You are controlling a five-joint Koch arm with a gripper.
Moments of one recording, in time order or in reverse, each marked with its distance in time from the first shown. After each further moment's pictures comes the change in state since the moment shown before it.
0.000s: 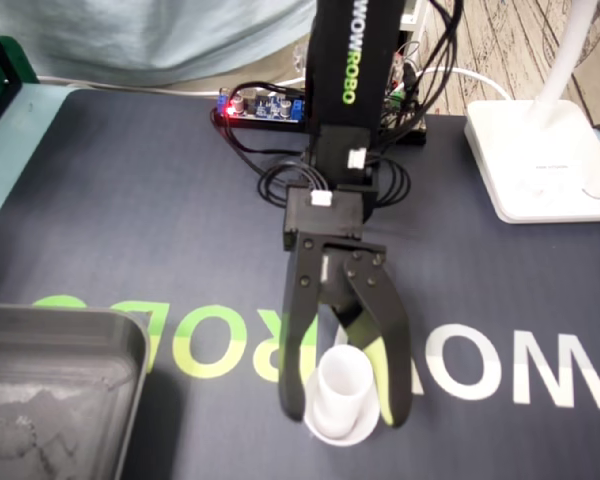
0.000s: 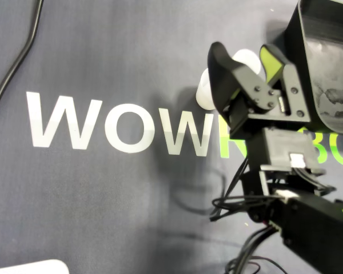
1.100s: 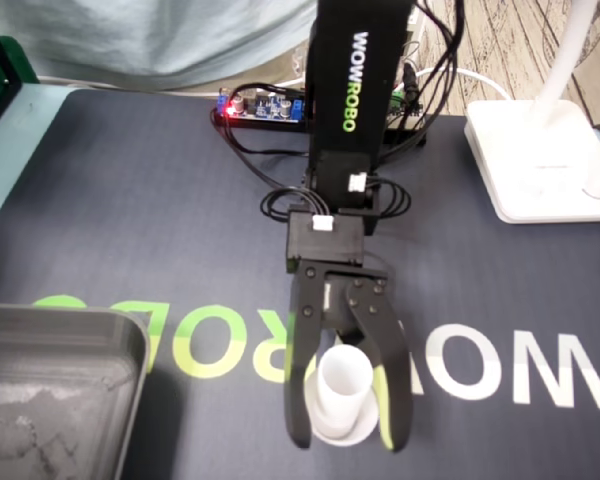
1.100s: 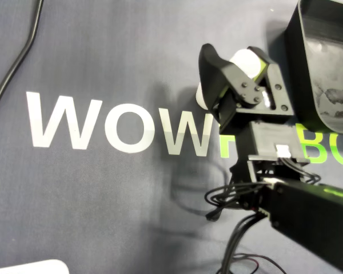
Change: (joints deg) arm -0.9 -5.7 -3.2 -0.1 2.3
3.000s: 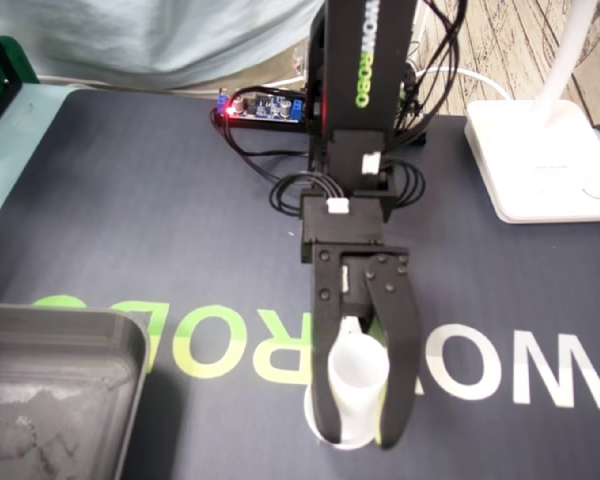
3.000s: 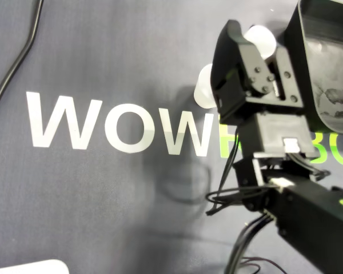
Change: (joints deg) arm -2.8 10.5 -1.9 6.7 8.7
